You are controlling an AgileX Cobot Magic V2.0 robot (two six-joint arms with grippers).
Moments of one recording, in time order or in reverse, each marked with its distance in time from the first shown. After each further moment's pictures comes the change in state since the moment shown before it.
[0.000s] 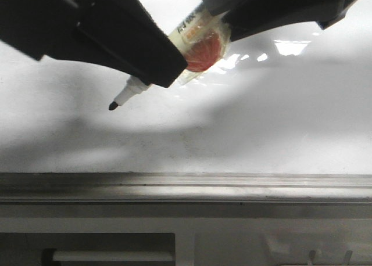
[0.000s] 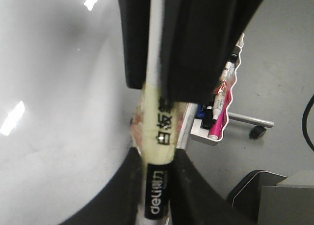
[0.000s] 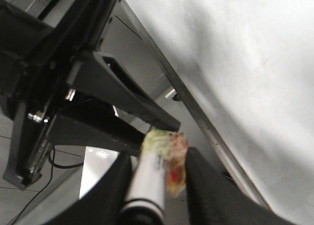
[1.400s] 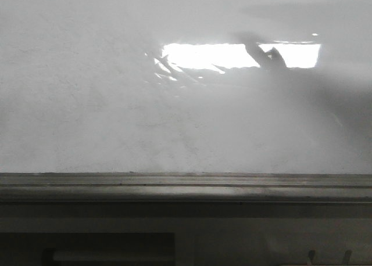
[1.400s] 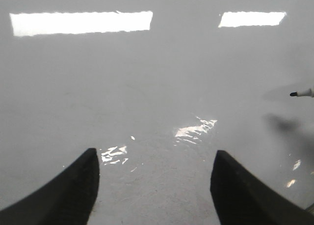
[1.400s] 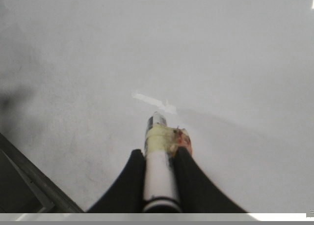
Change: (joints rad) left arm 0.508 -0.638 0.346 -0.417 -0.179 -0.007; right arm 0.006 -0.611 0.381 -0.014 -0.718 -0.071
